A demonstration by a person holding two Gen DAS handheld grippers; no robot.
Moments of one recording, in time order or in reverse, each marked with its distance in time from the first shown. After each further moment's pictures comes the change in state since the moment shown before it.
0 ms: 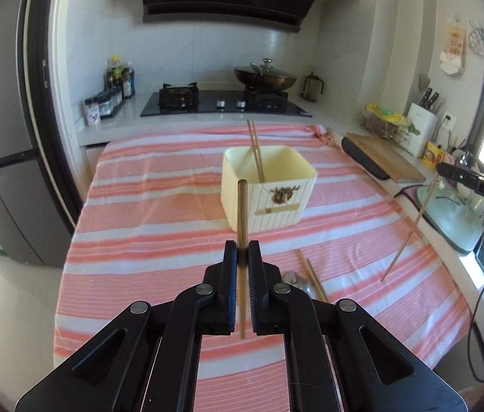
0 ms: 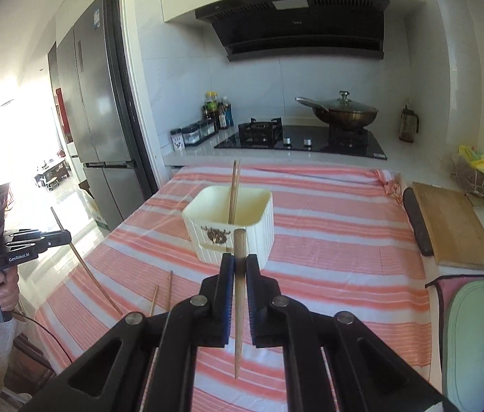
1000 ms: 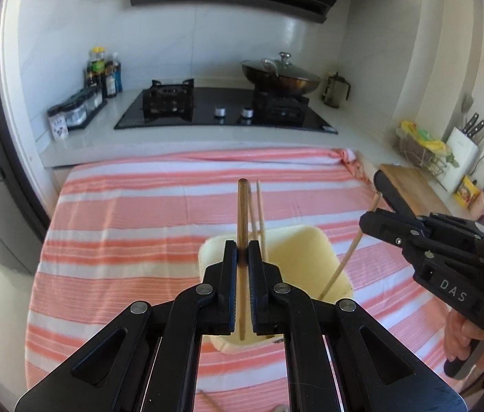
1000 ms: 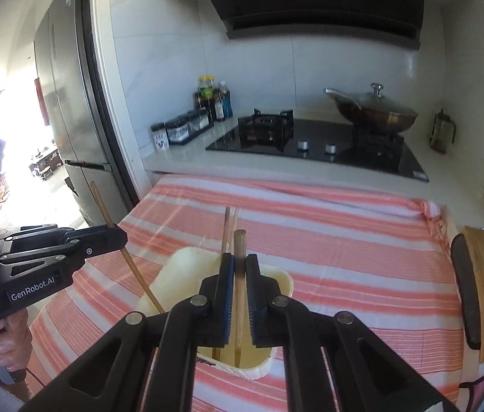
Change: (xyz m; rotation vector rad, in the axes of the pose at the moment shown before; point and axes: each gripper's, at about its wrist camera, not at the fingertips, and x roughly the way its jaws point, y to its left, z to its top) left arm 0.188 -0.007 0.132 -0.065 0.082 0.027; right arm 0.218 0.000 0.107 -0.011 0.115 0.004
